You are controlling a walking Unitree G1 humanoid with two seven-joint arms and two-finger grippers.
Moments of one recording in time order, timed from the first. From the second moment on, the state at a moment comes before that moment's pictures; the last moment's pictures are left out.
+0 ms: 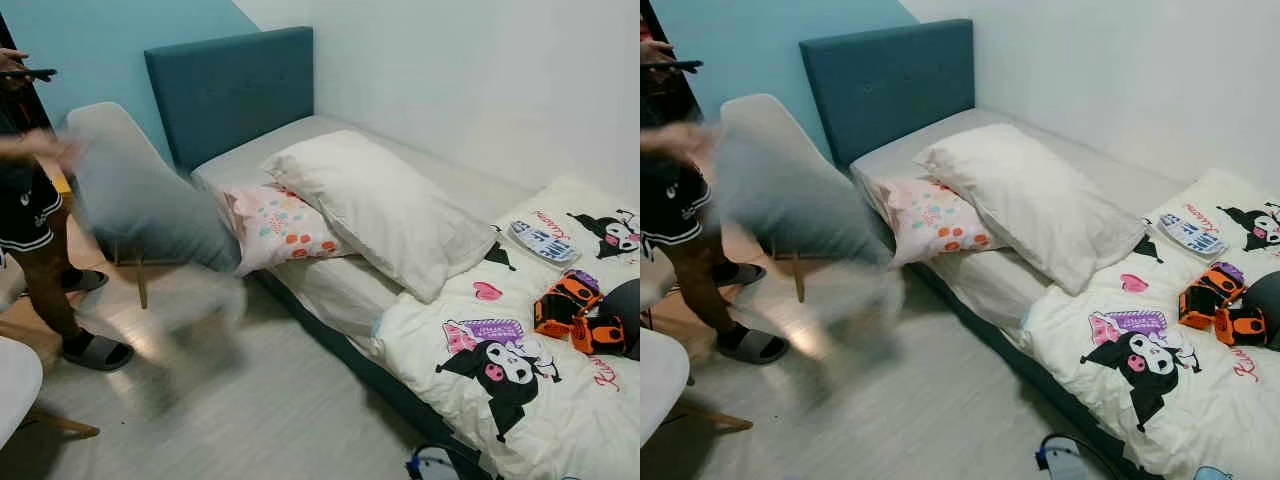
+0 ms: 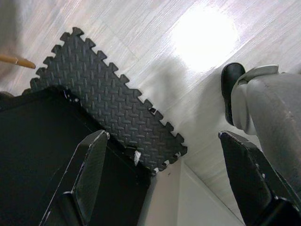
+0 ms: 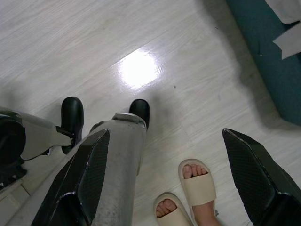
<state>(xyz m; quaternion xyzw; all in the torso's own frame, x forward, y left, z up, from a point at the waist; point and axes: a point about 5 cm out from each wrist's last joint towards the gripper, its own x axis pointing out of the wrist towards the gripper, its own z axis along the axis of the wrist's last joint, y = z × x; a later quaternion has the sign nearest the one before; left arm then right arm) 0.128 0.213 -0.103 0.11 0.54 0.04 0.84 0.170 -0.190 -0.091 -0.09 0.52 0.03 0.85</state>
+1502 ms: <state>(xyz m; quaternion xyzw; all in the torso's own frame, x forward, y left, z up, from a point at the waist) 0.125 0.215 -0.103 0.11 0.54 0.04 0.83 0.180 -0.192 -0.086 -0.08 0.51 0.02 0.86</state>
